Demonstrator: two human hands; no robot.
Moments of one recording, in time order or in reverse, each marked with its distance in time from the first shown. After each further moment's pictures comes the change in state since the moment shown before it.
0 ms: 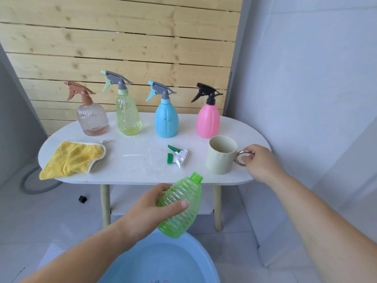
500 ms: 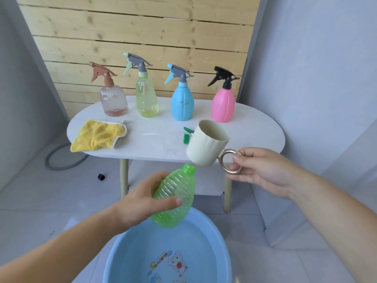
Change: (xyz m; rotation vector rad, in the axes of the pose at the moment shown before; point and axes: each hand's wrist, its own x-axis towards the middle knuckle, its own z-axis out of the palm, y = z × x) left_hand -0.050 -0.022 -0.036 0.075 -0.026 0.025; right_hand -0.103 -0.040 -0.003 0.795 -0.572 0.111
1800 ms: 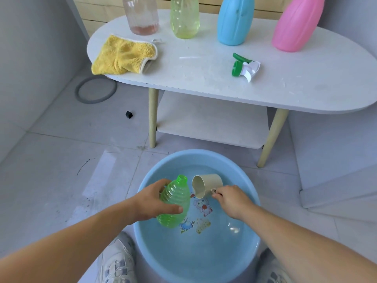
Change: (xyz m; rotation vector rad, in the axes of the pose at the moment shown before) left_hand -0.029 -0.202 -0.017 0.120 0.037 -0.539; right_hand 0.083 0.294 0.098 -1.182 -0.276 0.066
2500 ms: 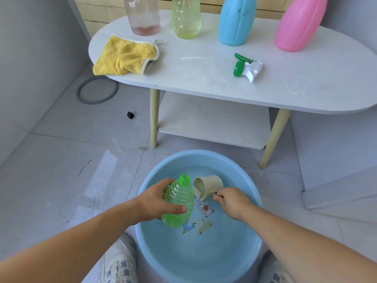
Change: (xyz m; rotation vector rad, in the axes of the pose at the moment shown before) left_hand -0.002 0.006 0.004 -0.070 -0.026 0.000; right_hand 0.004 0.001 0.003 0.021 -0.055 0.021
